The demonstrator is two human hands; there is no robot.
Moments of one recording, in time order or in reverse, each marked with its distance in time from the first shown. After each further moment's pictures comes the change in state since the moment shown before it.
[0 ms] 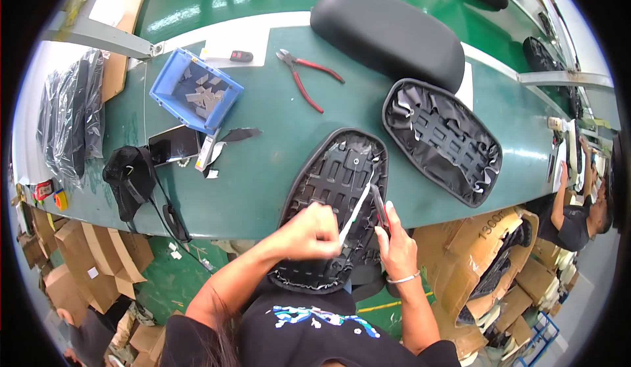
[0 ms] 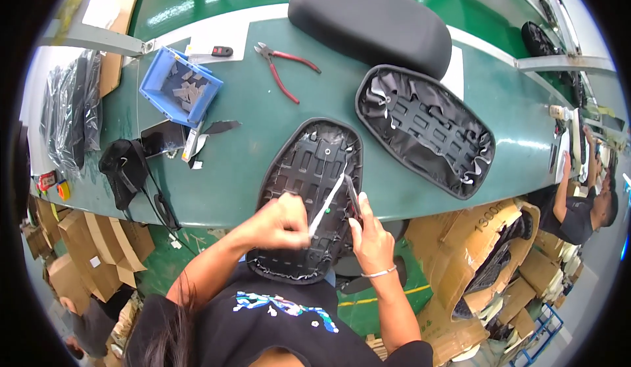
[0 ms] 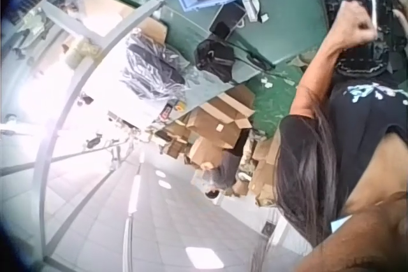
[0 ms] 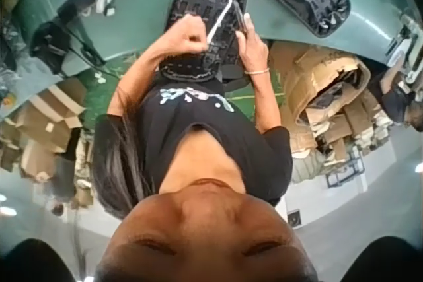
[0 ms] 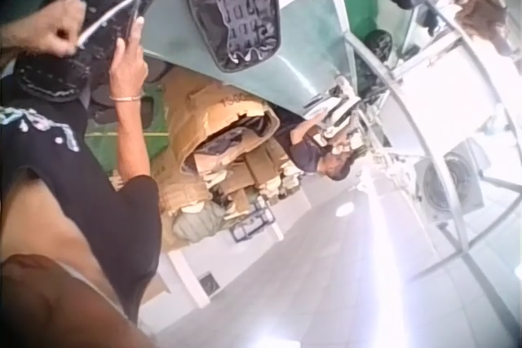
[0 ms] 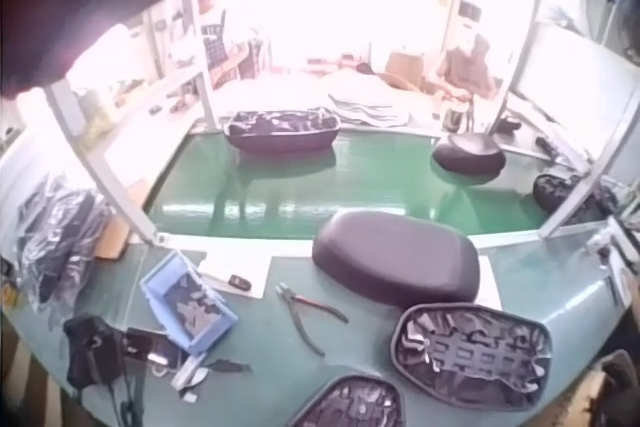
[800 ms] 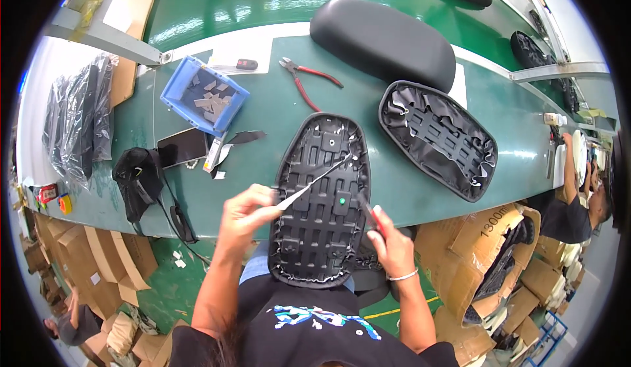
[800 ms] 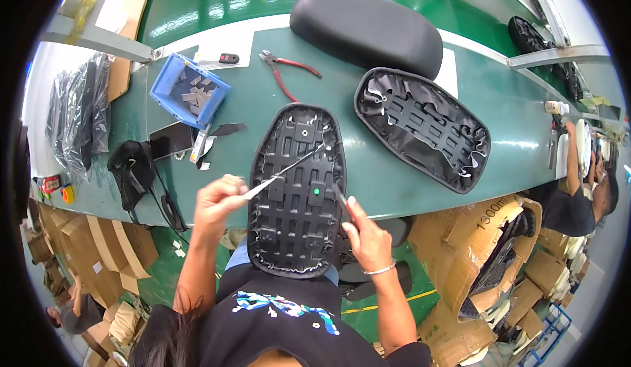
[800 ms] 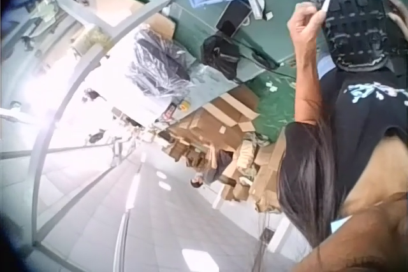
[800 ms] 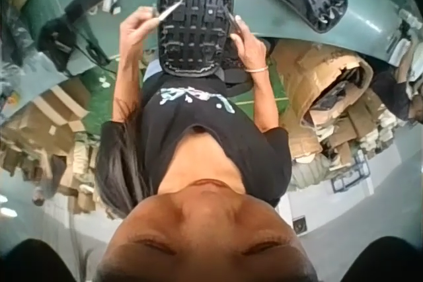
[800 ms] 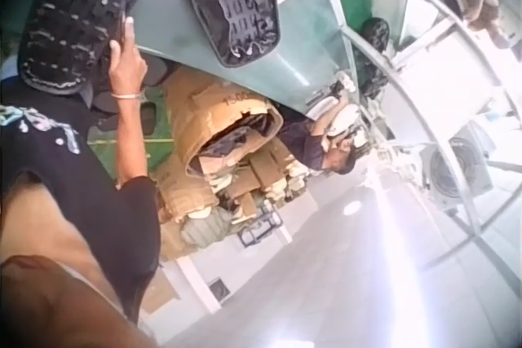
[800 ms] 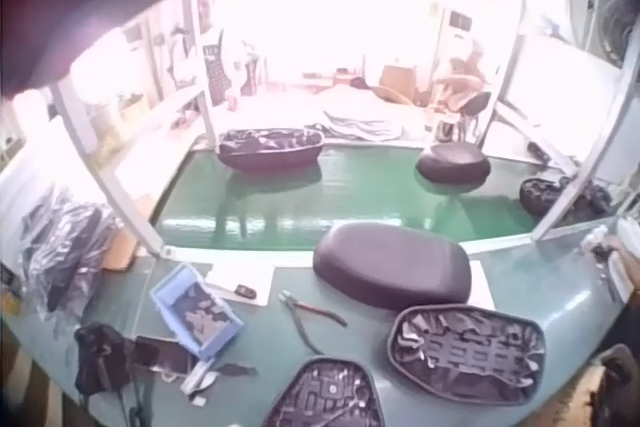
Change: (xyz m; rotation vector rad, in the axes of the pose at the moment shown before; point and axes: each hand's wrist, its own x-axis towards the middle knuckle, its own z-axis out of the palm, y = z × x) left_hand -0.067 0.024 -0.045 -0.397 0.724 -0.062; right_hand -0.017 -0.014 0.000 0.134 -0.102 -0.016
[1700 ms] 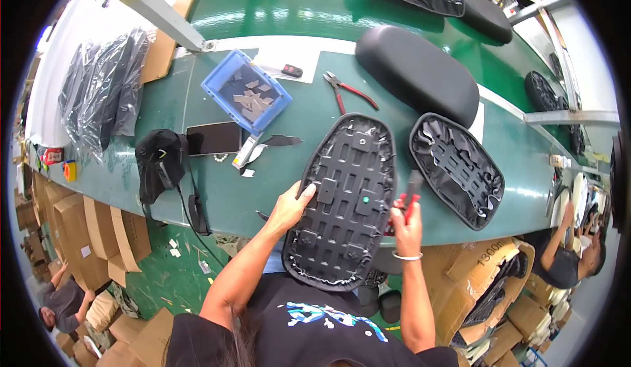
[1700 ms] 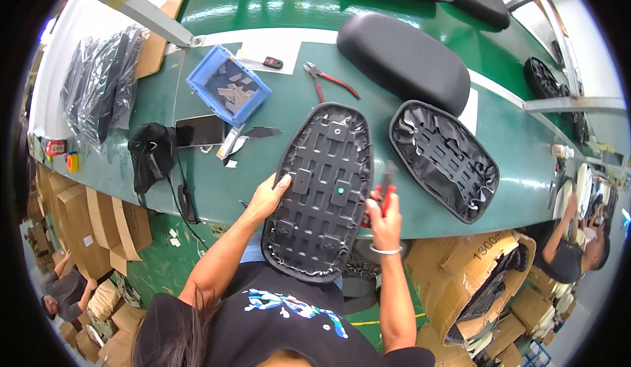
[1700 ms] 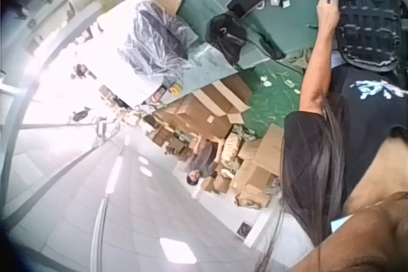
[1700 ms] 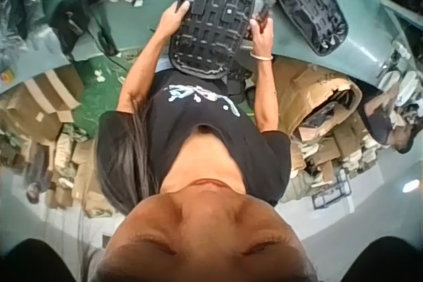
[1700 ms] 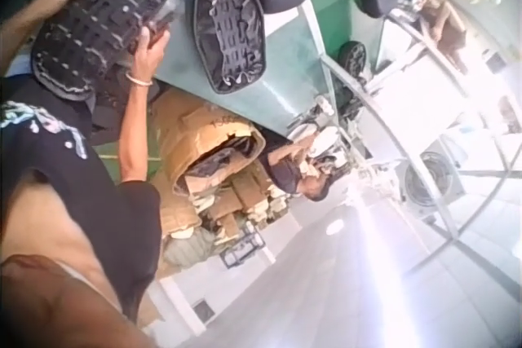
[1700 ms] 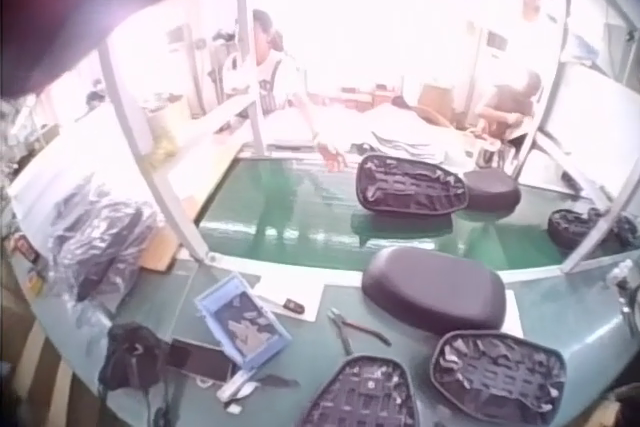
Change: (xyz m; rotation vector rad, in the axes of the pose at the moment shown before) left_hand 0.017 -0.059 -0.005 0.384 0.139 -0.502; right_hand 0.062 0.013 0.031 0.703 0.118 0.202
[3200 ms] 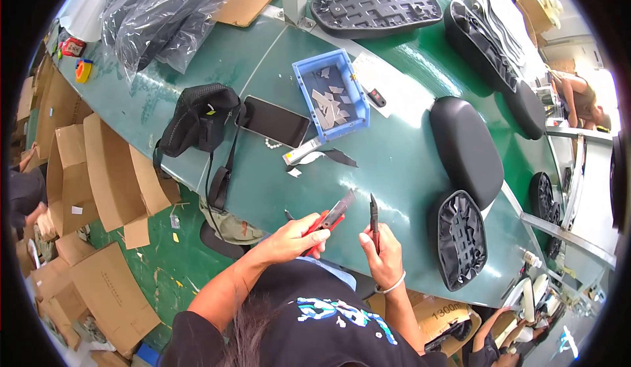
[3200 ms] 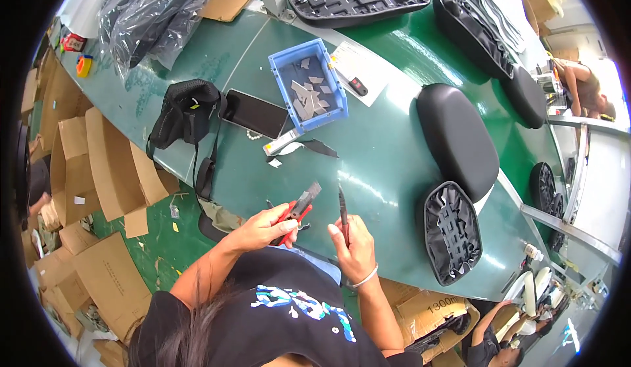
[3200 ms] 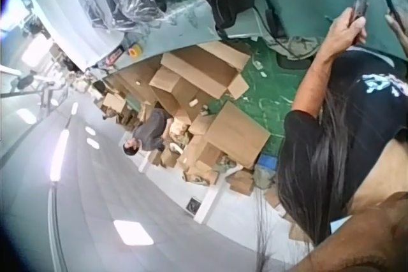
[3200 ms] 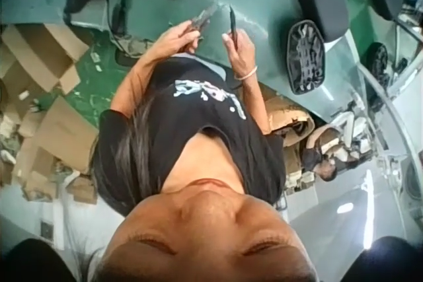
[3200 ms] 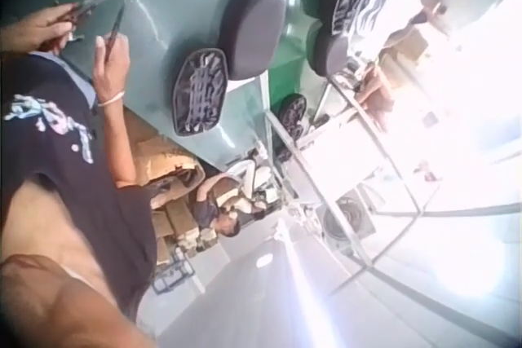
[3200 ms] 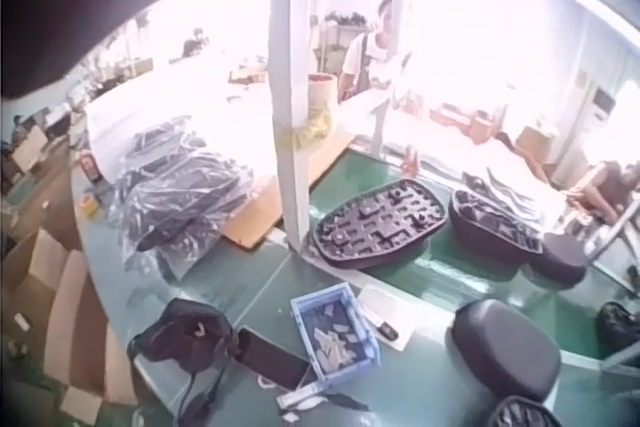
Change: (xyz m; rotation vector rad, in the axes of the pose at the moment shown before) left_hand -0.076 0.016 -0.077 -0.545 -0.297 0.038; right_hand 0.007 -0.139 0.118 -0.495 -0.610 -0.224
